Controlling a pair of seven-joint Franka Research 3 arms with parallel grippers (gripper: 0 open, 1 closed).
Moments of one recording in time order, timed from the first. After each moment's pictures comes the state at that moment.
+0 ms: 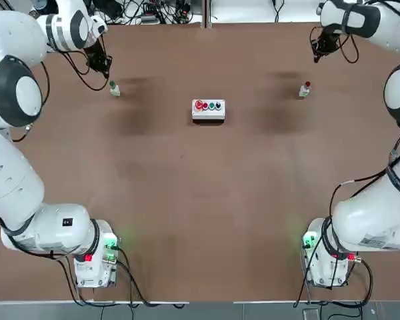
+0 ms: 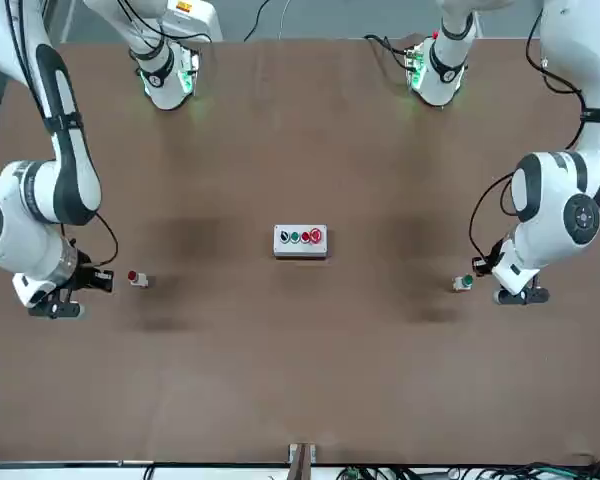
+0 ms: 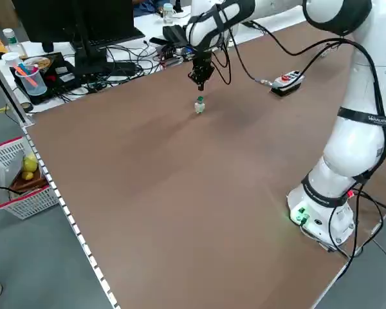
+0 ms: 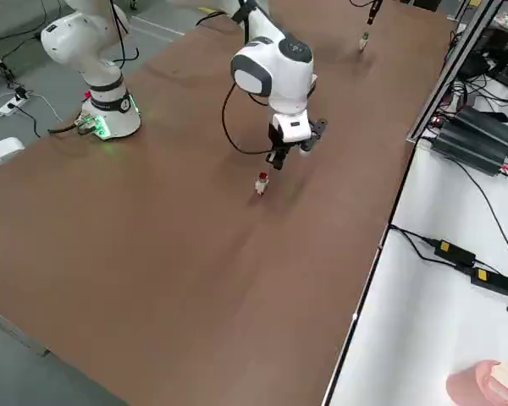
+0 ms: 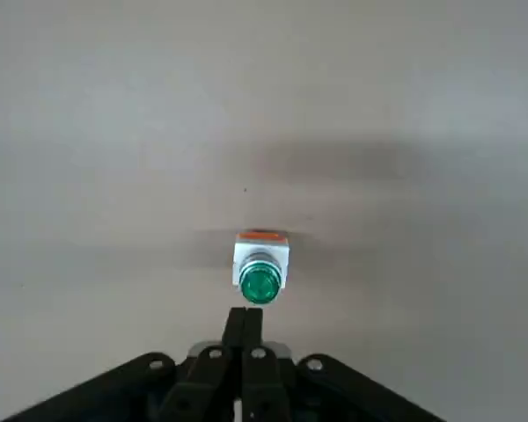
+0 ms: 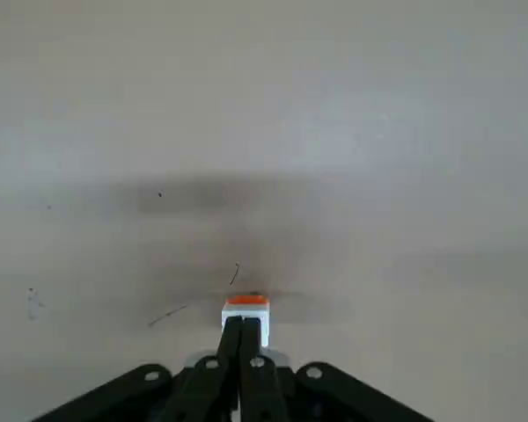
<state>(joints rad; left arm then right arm) 0.03 0.37 -0.04 -1.91 -0.02 2.24 -0.02 -0.10 0.38 0.05 -1.83 0.01 2.21 -0.03</state>
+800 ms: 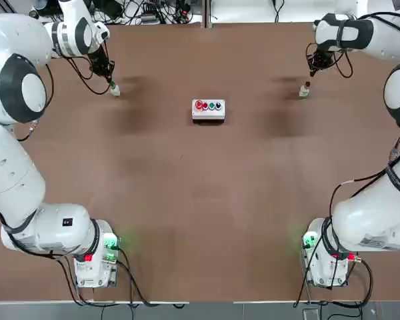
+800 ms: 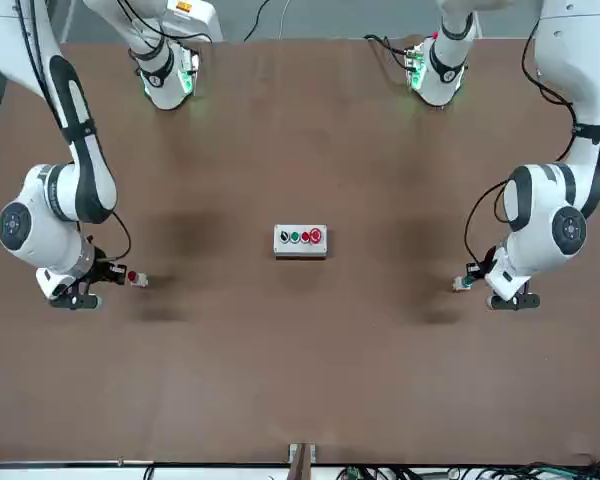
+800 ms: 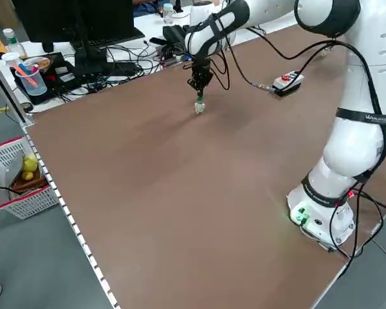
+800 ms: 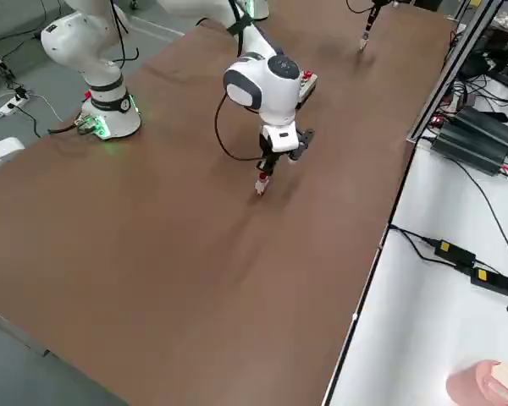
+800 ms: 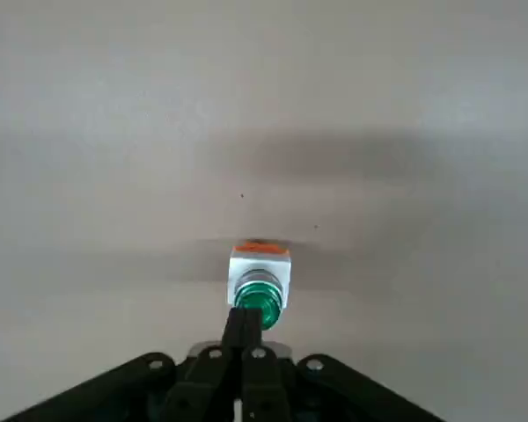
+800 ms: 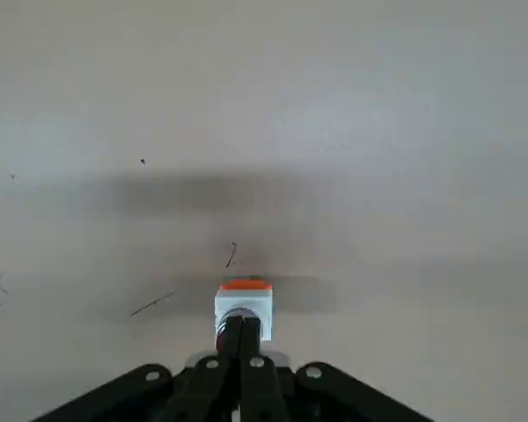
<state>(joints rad) 0.03 0.42 -0.04 -1.91 -0.02 2.28 -0.02 -0.10 0.38 0.05 -1.94 0.01 2.31 -0.03</state>
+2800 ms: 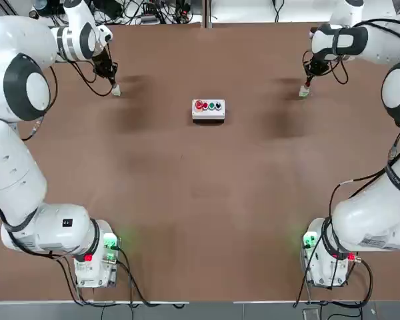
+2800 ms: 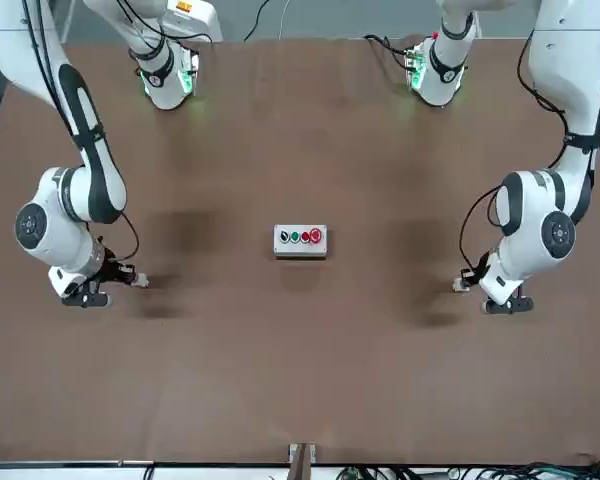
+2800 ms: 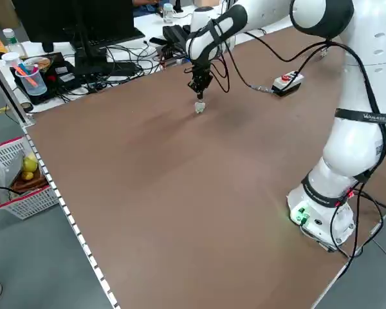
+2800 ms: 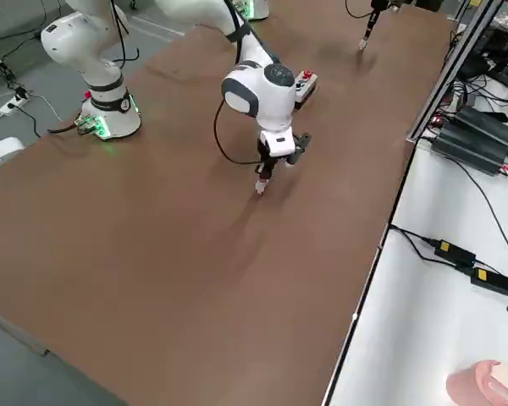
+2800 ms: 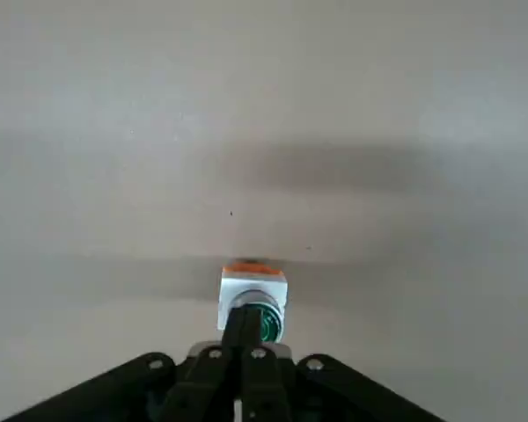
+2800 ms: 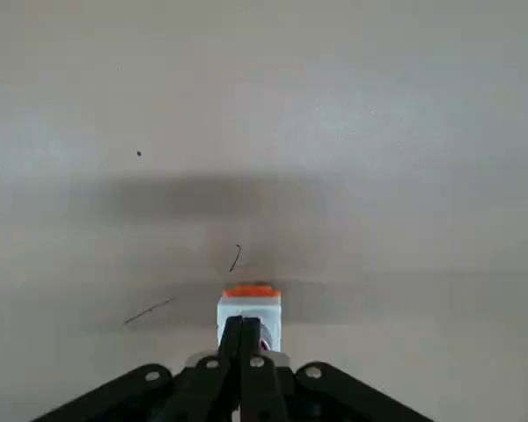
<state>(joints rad) 0.02 0.45 -0.04 -1.91 -0.02 2.34 -0.06 -0.09 0.41 0.06 -1.98 0.01 2.38 -0.03</state>
